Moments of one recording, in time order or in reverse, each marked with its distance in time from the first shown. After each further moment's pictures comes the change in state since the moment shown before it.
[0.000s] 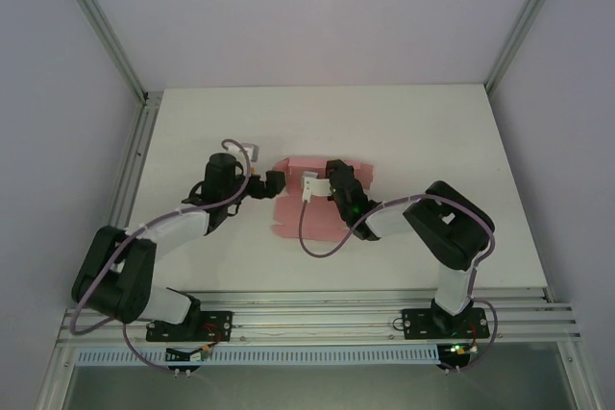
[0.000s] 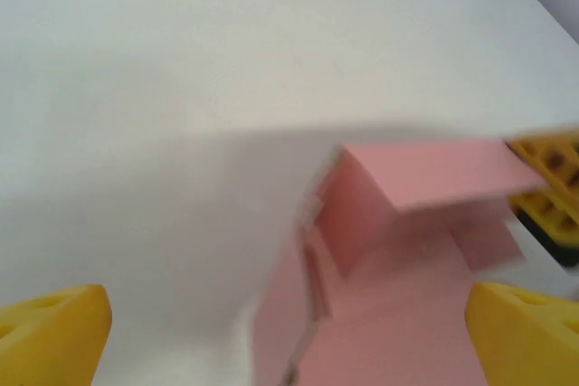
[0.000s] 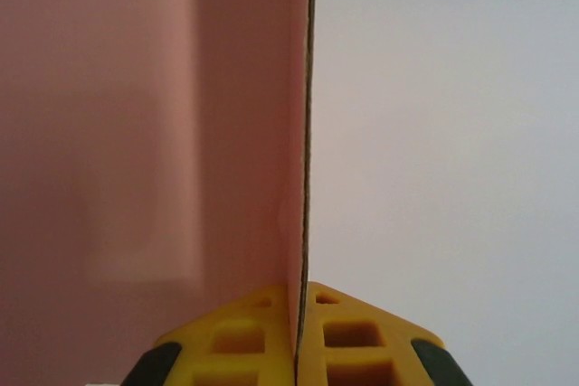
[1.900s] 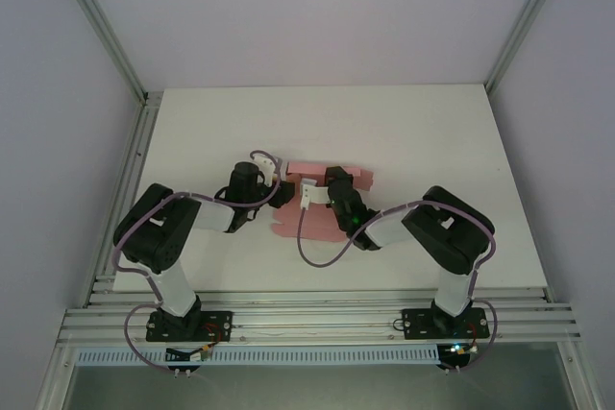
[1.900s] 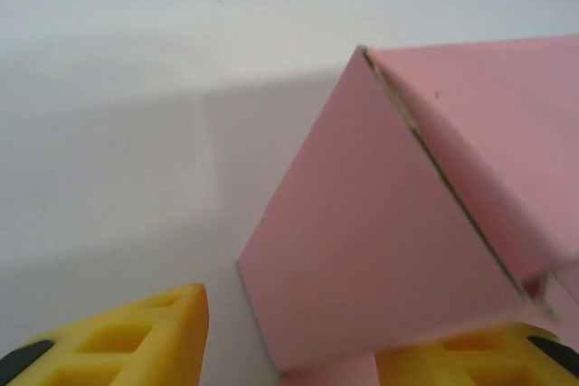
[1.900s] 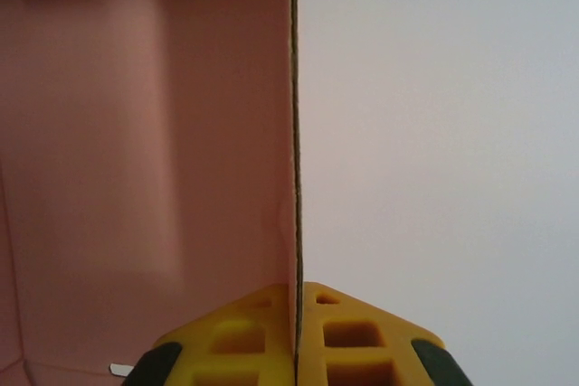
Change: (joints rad) left arm -0.093 0.390 0.008 0.354 0.091 0.096; right arm 0.066 -0.017 -0.067 0.073 0.084 0.008
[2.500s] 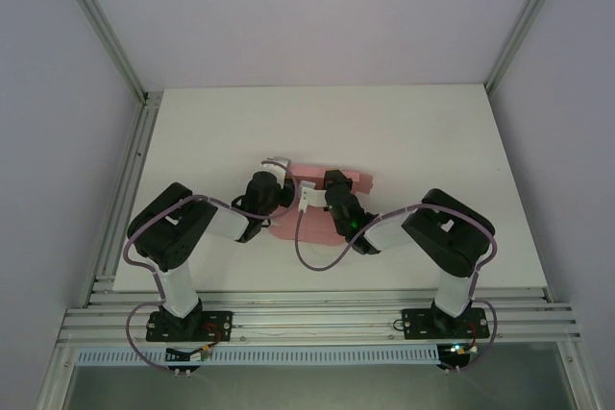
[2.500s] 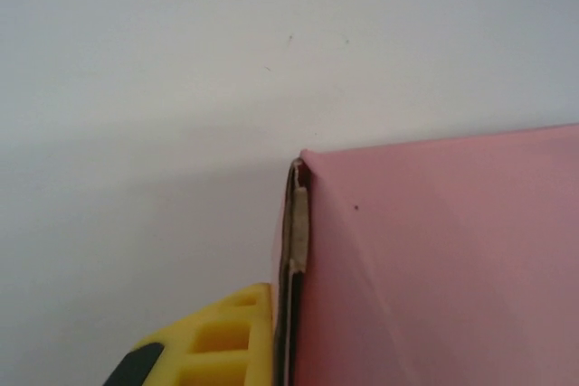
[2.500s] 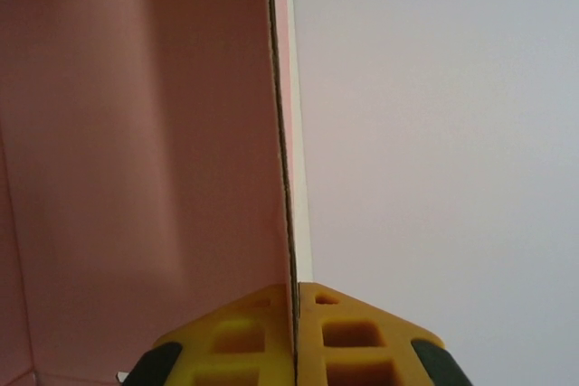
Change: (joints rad) left arm -0.145 0.047 -0.011 0.148 -0.396 0.008; right arm 0.034 -0.015 -0.013 -0.014 0.044 0.062
